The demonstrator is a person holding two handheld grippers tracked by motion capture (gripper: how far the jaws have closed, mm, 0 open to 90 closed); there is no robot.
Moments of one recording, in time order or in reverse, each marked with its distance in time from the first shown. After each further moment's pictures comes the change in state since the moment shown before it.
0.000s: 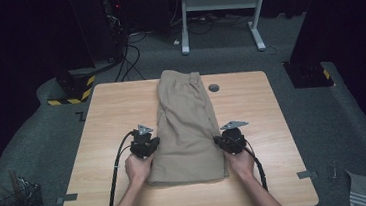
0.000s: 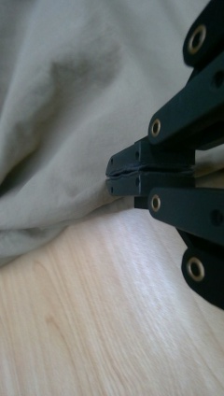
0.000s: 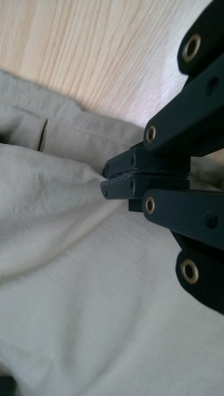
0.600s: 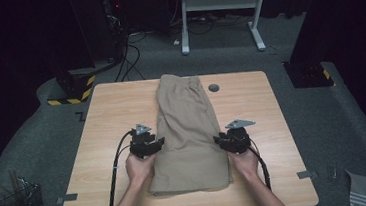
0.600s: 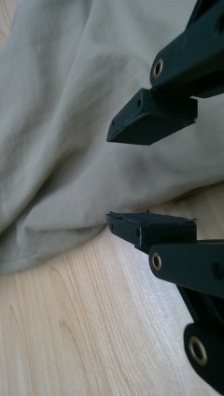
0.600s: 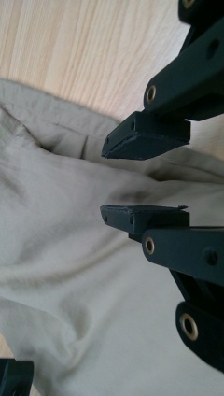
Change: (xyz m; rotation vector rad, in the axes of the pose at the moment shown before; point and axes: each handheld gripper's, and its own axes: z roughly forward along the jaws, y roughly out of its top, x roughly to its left) left arm -0.003 0.010 -0.002 -0.062 -0.033 -0.050; right arm -0.003 0.006 -0.014 -0.060 0.027 0.012
